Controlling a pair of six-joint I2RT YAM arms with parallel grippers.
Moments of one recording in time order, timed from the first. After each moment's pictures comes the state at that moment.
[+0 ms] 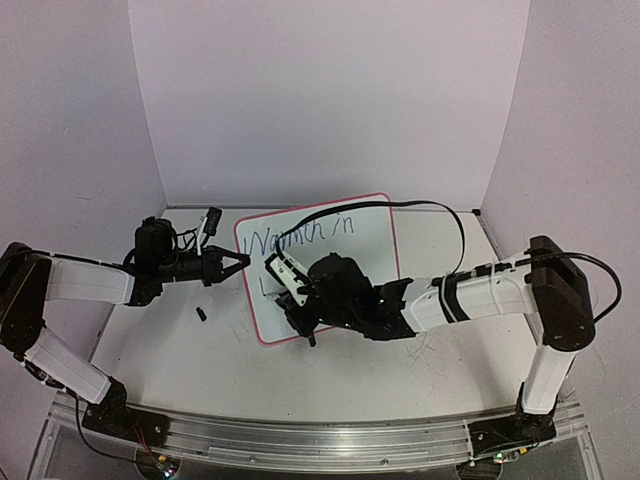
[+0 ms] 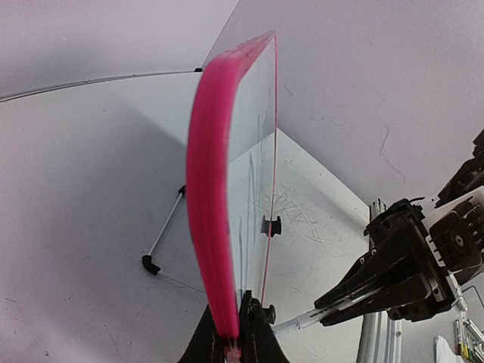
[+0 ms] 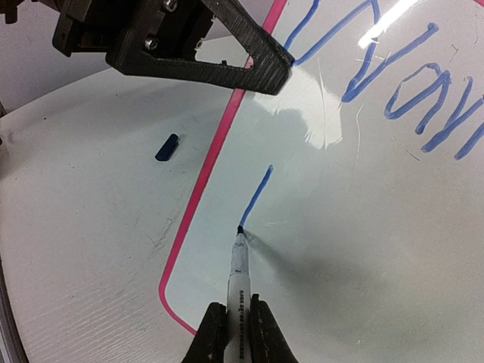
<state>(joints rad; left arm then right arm) -0.37 1.43 0.62 0.55 0.80 -0.29 1.14 1.87 1.21 0.17 0.20 -0.01</state>
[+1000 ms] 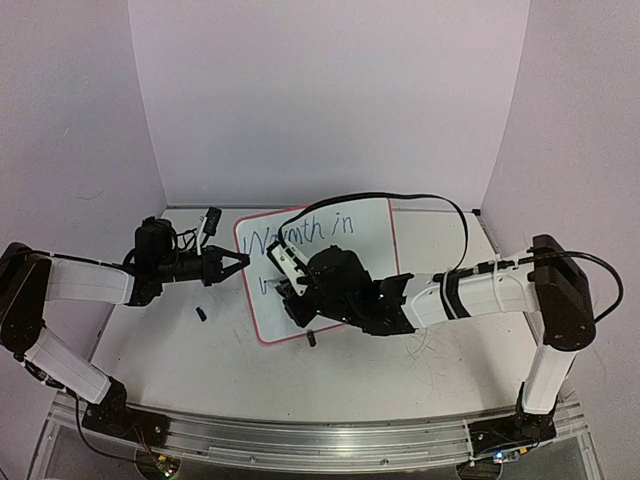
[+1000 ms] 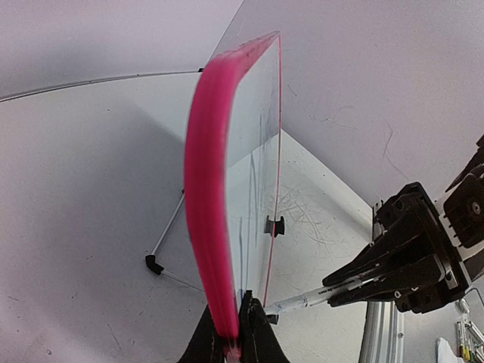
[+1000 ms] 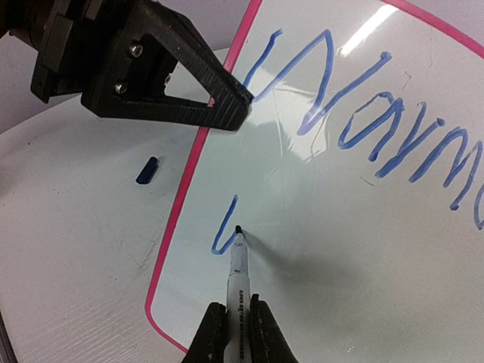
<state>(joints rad) -0.37 1.43 0.62 0.55 0.79 -0.29 1.13 1.87 1.24 0.18 0.26 0.00</state>
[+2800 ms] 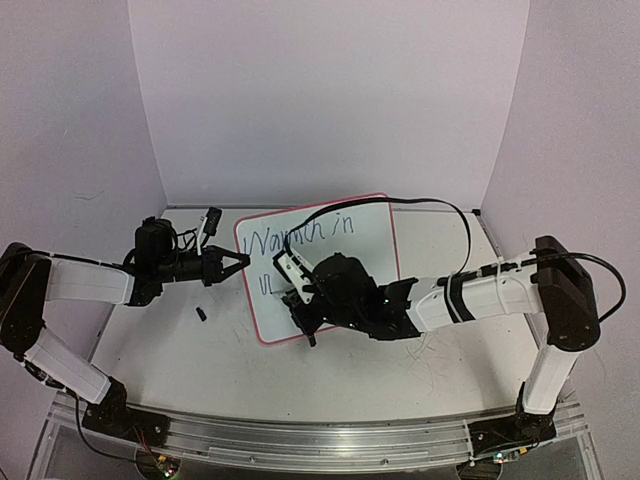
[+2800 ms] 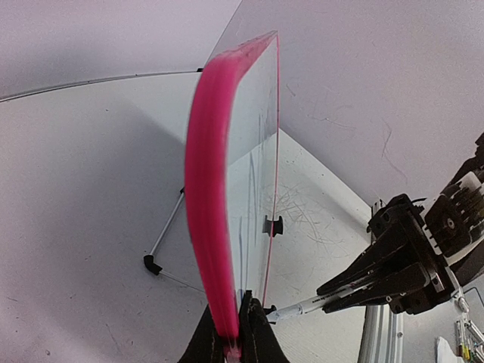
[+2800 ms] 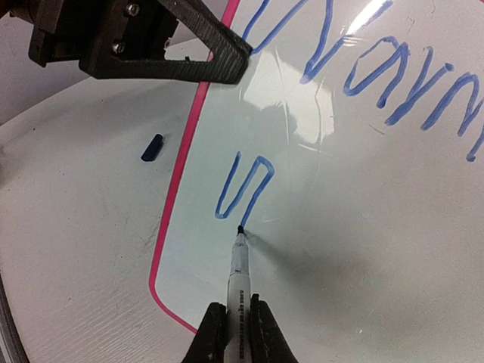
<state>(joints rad) -0.38 1.43 0.62 0.55 0.79 -0.29 1.13 1.85 1.18 0.17 0.23 0.04</state>
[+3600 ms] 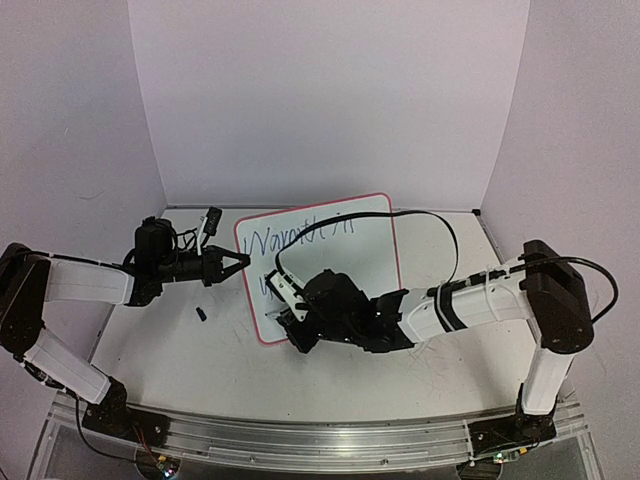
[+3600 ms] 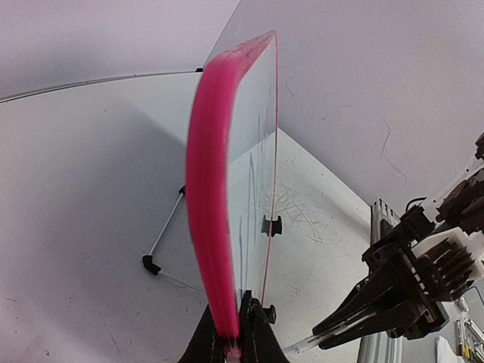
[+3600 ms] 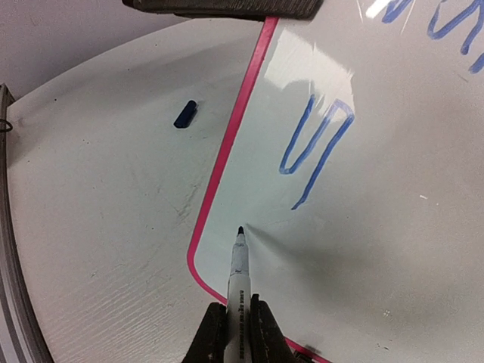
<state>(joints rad) -0.38 1.43 0.62 0.55 0.79 -0.28 1.18 1.88 1.17 0.14 0.19 0.10</state>
